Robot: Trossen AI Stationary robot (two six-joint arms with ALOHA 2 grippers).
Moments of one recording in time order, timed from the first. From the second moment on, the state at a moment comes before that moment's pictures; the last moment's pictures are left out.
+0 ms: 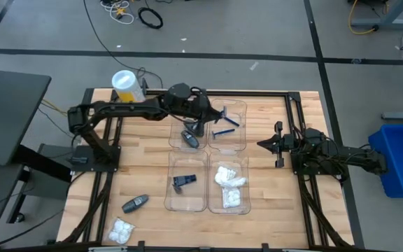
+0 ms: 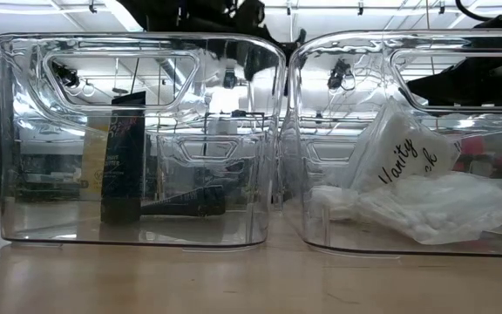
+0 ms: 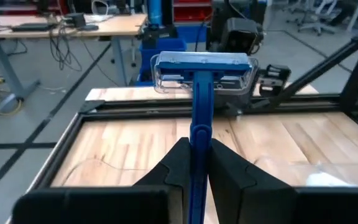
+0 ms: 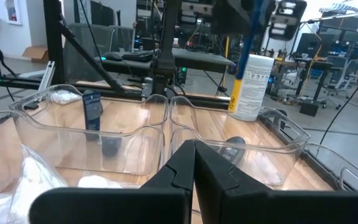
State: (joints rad) left arm 0.32 1.67 1.20 0.24 0.33 0.11; right arm -0.17 0.05 0.01 0.03 -0.13 -0.13
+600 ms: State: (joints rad) left arm 0.36 1.76 1.20 0.30 0.37 0.04; right arm -0.17 0.05 0.01 0.03 -0.13 -0.13
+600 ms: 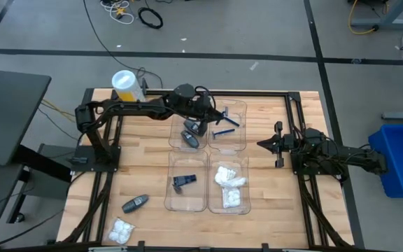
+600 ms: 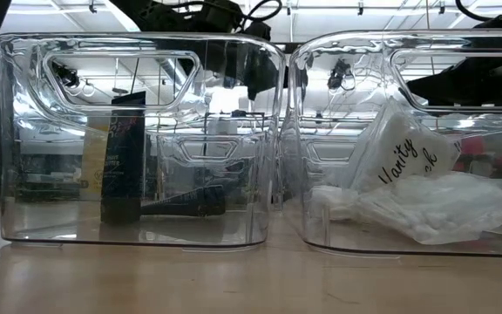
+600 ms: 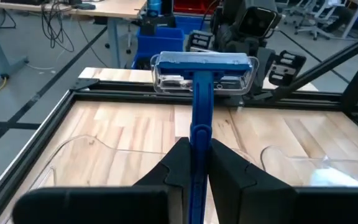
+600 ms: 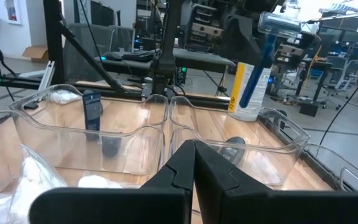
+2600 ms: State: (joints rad) left arm 0.38 2.08 1.59 -0.23 0.36 -0.10; right arm -0.17 0.07 0.01 0.03 -0.13 -0.13
